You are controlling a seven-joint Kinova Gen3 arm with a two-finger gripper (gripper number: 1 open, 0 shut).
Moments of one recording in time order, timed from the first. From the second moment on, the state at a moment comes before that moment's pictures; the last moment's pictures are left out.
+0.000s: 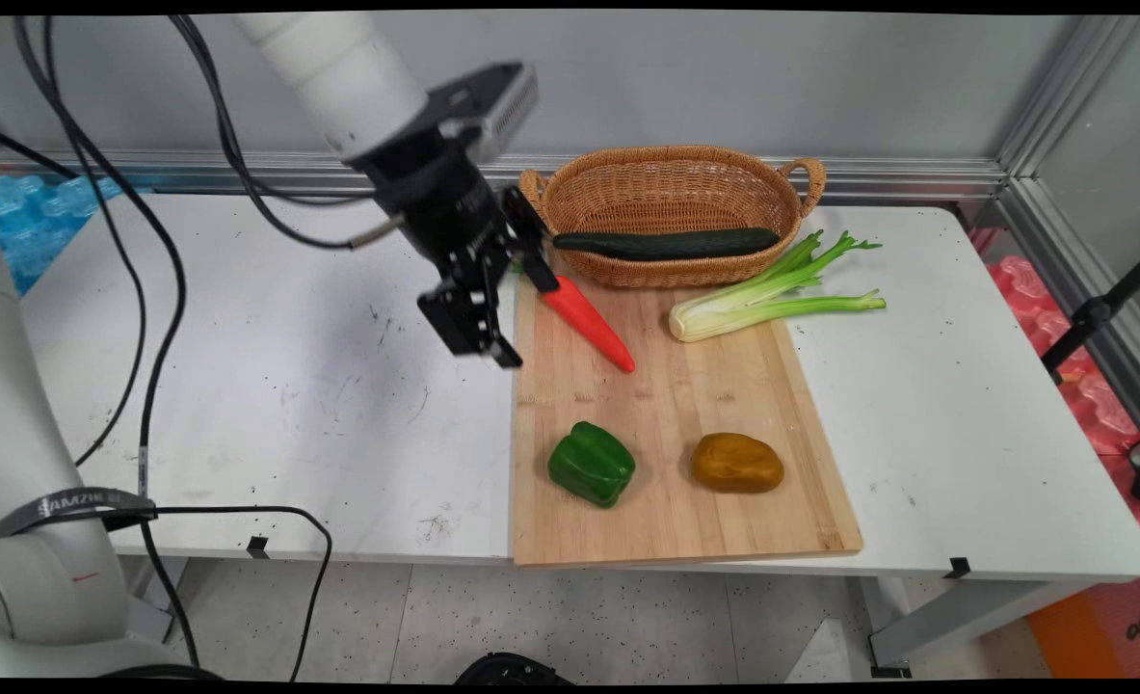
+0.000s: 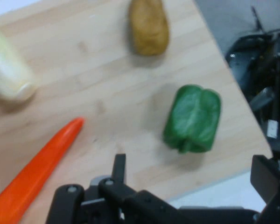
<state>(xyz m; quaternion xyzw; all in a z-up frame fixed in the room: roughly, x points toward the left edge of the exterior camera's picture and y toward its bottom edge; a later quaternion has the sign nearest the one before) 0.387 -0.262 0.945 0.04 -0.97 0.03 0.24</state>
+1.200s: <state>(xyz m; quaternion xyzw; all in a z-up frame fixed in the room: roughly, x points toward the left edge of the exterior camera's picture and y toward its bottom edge) 0.429 -0.331 0.989 0.33 -0.90 0.09 0.25</state>
